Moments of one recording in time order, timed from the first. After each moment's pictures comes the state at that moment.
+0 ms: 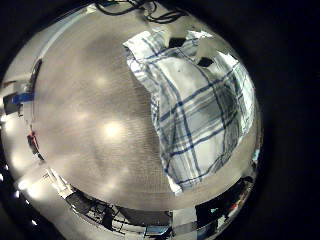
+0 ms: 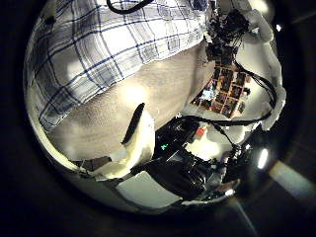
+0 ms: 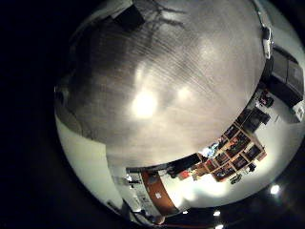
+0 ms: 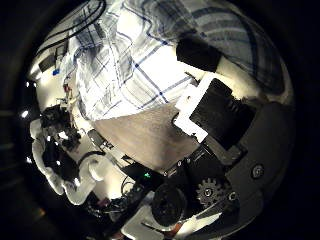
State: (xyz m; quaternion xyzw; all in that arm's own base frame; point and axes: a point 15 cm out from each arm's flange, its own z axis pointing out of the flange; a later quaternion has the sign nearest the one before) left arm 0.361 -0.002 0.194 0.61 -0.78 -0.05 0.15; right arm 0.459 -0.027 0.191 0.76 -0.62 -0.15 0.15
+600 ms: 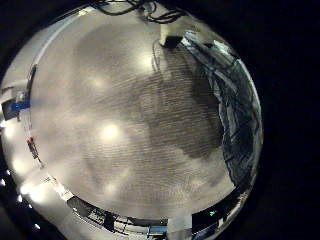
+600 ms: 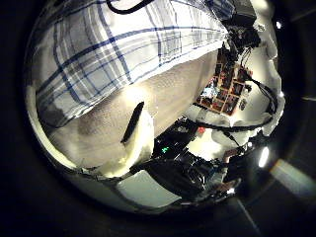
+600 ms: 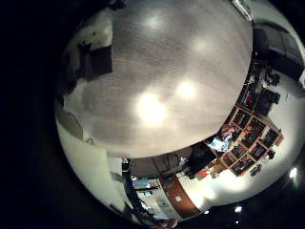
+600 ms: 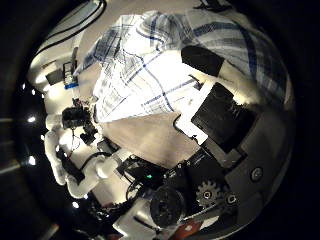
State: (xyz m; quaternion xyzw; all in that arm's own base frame) left arm 0.362 -0.047 0.174 0.59 -0.79 -0.05 0.16; right arm 0.416 -0.133 0.253 0.71 -0.68 -0.12 0.08
